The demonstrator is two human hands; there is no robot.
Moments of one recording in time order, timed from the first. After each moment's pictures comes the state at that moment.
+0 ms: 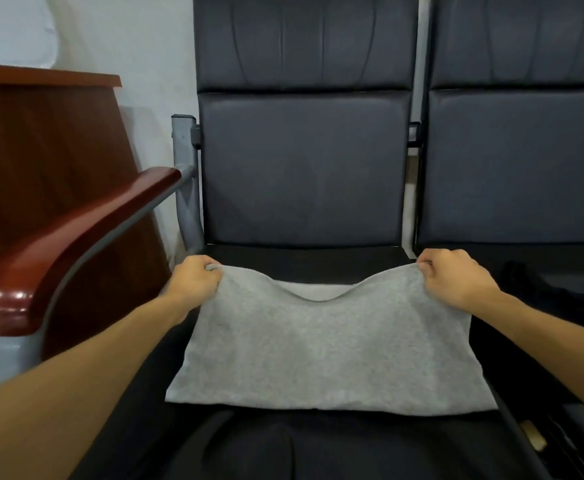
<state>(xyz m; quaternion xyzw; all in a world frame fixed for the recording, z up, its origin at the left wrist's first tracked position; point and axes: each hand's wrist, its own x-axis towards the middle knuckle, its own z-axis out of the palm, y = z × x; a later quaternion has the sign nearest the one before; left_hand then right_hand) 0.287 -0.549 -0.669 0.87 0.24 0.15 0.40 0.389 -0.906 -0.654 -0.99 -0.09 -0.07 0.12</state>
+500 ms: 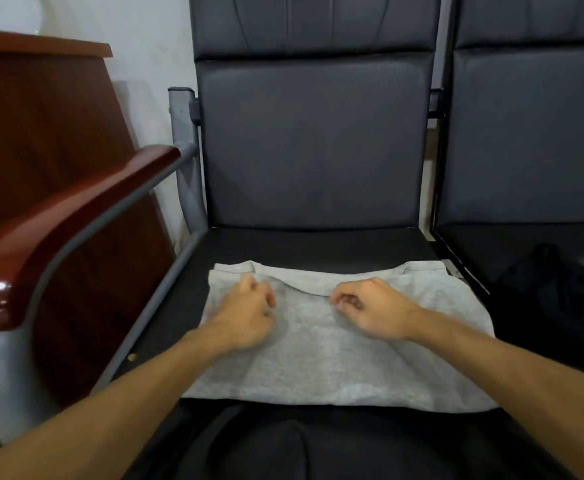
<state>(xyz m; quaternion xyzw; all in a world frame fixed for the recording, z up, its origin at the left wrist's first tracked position) 0.277 -0.595 -0.711 0.98 0.07 -0.01 0.17 0.366 -0.813 -0.717 -0.90 -0.38 0.04 0.20</state>
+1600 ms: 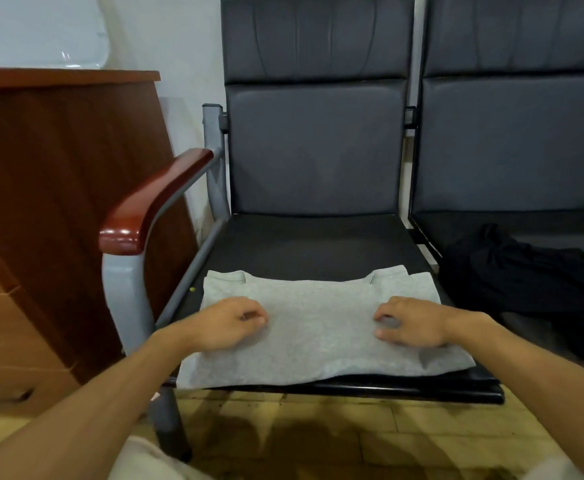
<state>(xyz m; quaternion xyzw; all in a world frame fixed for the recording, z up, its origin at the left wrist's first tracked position) 0.116 -0.600 -0.678 0.97 0.01 -0.12 0.23 0.235 -0.903 -0.687 -0.93 -0.29 0.20 0.01</state>
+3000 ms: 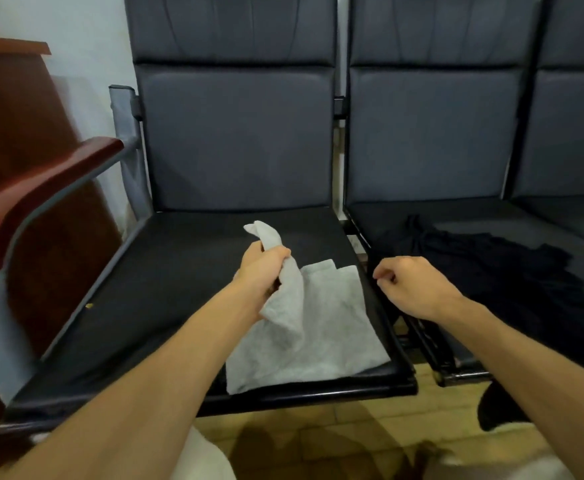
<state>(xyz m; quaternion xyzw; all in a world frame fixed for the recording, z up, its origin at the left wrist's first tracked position) 0.214 -0.758 -0.650 0.68 0.21 0.02 0.70 0.250 -0.986 -0.661 -0.98 -0.15 -0.03 0.16</state>
